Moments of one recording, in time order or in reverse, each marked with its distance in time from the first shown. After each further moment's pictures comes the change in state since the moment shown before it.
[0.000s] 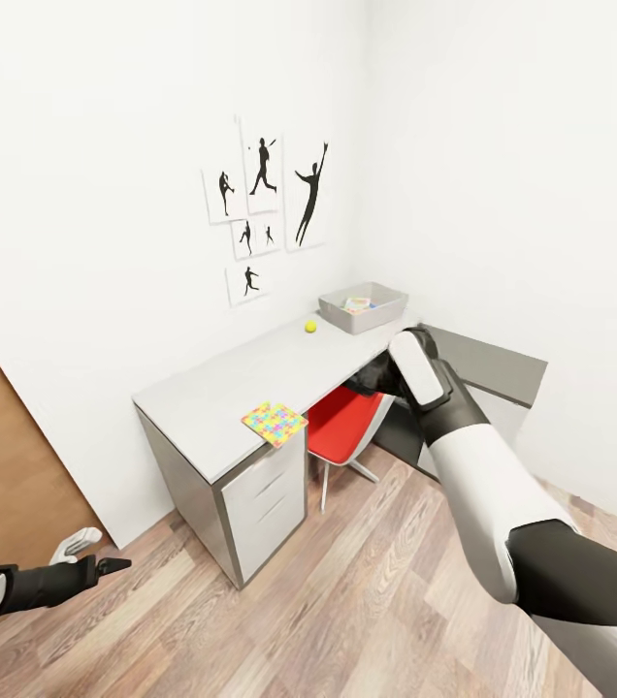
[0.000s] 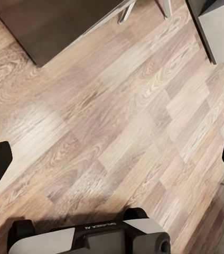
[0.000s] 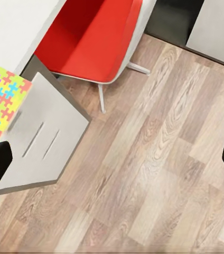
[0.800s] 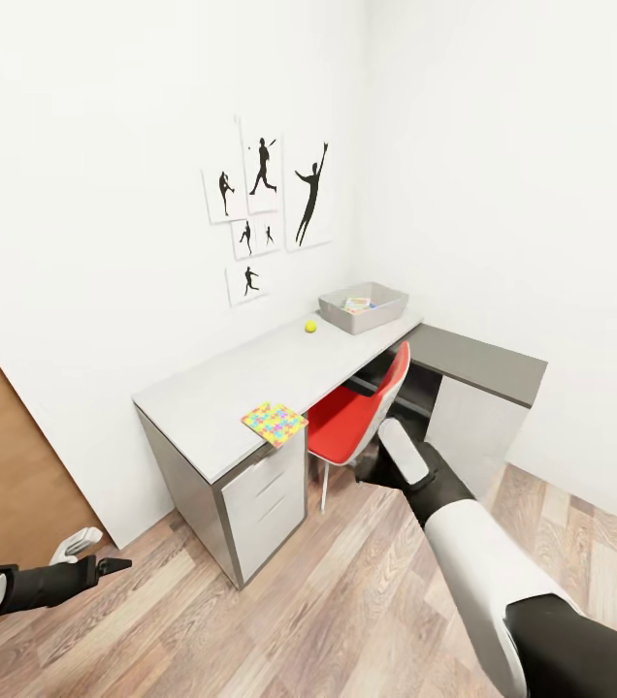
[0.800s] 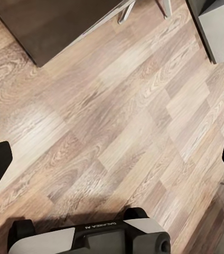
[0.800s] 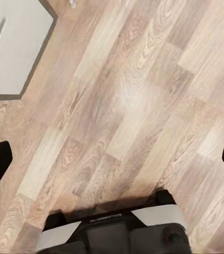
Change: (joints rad) left arm 0.000 0.000 0.000 0.000 -0.001 0.000 0.000; right arm 0.248 0.008 0.005 0.111 -0.005 -0.003 0.009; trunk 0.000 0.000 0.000
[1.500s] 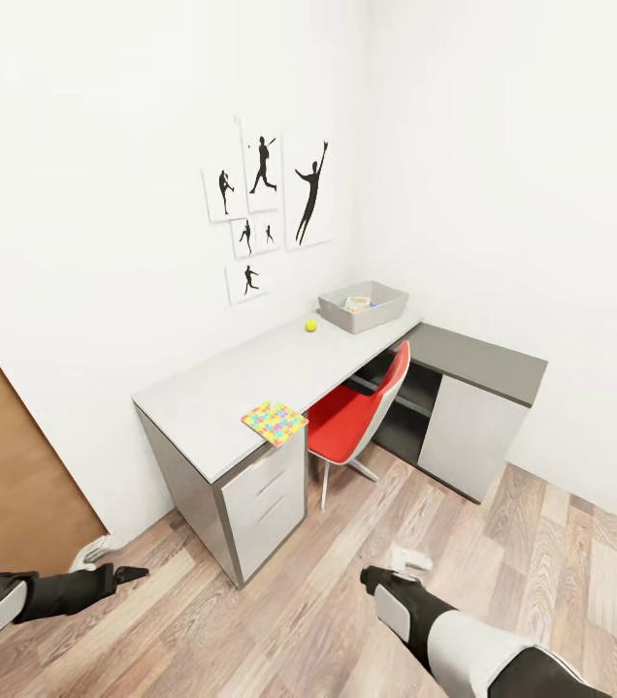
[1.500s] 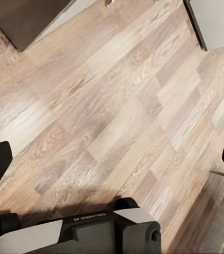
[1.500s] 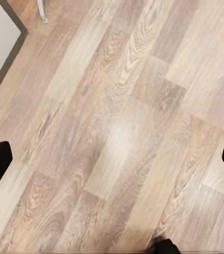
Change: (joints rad) left arm 0.023 -0.052 0.001 0.000 -0.006 -0.003 -0.003; right arm 0.193 0.010 0.353 0.661 0.145 -0.976 0.533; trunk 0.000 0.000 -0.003
